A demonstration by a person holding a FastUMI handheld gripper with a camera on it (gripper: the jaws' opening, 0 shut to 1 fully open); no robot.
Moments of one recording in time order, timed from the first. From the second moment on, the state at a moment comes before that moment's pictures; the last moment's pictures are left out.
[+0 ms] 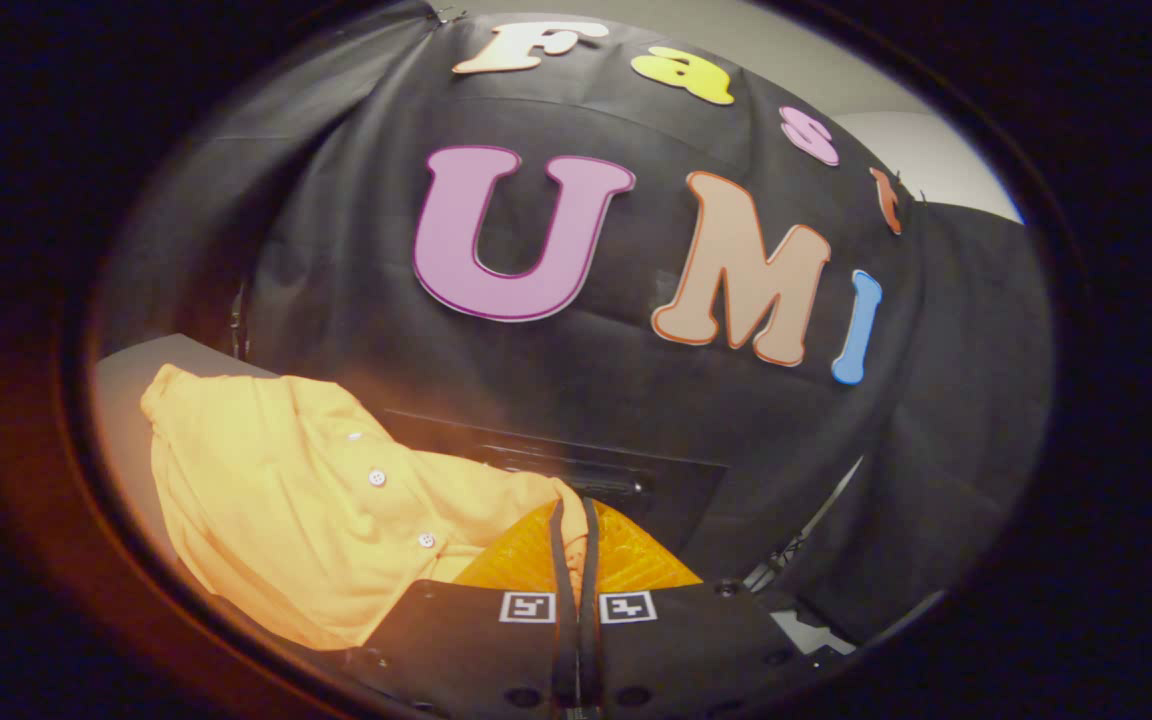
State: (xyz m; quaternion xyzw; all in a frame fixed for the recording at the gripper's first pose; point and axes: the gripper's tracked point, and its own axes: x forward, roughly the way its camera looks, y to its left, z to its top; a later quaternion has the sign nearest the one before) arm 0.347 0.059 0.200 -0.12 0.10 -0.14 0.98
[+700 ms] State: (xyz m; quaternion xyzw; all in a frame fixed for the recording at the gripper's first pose) arm 0.357 0.034 0.157 -0.11 0.12 -0.14 0.98
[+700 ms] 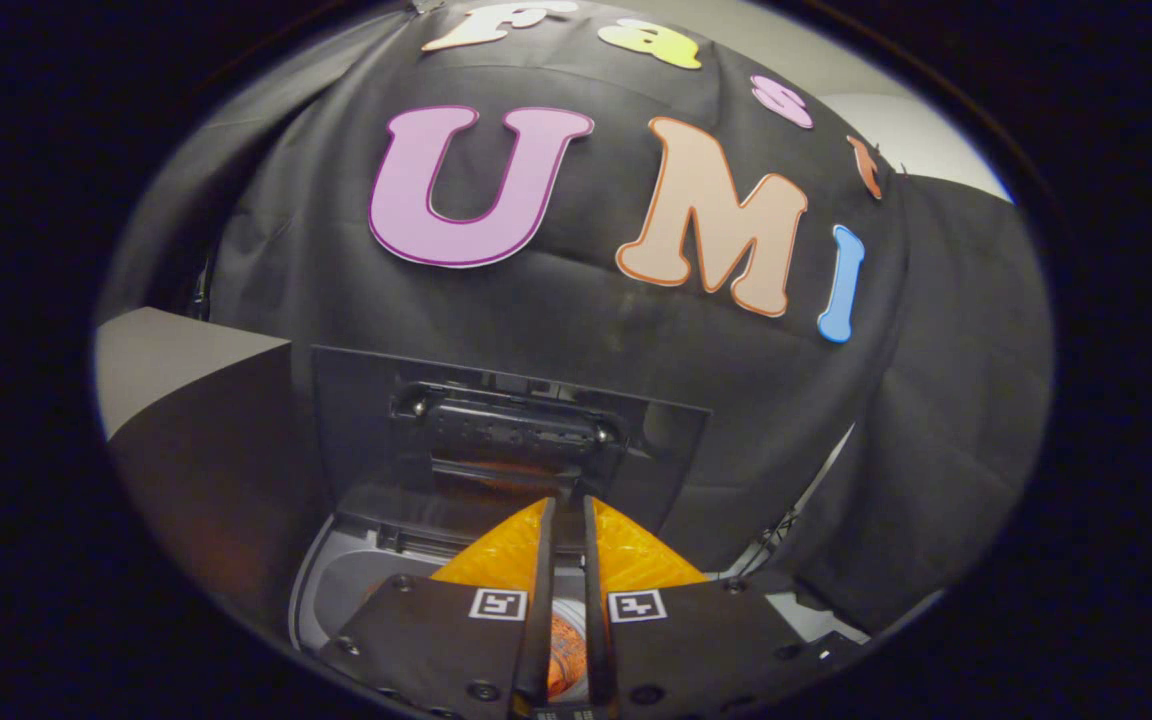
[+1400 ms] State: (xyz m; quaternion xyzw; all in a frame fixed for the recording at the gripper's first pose) arm 0.441 0.076 0.201 -0.07 0.05 -0.11 0.99
